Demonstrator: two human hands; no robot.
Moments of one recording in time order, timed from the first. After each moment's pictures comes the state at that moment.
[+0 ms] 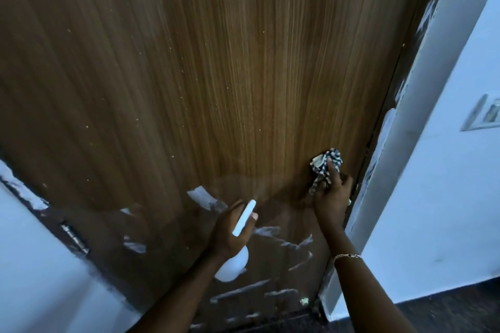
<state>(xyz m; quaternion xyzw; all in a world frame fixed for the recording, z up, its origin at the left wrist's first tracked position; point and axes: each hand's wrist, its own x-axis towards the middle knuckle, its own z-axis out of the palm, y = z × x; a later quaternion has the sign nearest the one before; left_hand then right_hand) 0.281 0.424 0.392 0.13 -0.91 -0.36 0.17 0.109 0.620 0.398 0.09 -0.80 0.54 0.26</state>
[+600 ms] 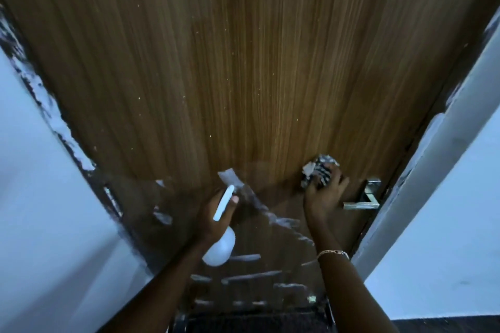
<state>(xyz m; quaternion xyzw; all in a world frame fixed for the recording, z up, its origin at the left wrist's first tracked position) 0.338 0.361 0.363 0.15 -0.88 -0.31 0.33 0.156 0.542 0.392 0.04 -0.78 0.59 0.20</state>
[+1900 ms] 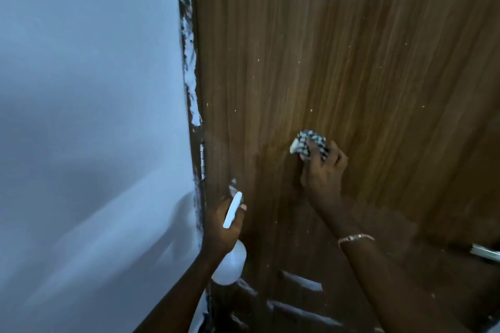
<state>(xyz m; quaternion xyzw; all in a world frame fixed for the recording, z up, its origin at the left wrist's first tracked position) 0.445 0.301 0.251 0.30 -0.73 -0.31 0.53 0.202 0.376 0.350 0.44 -0.72 0.32 0.44</state>
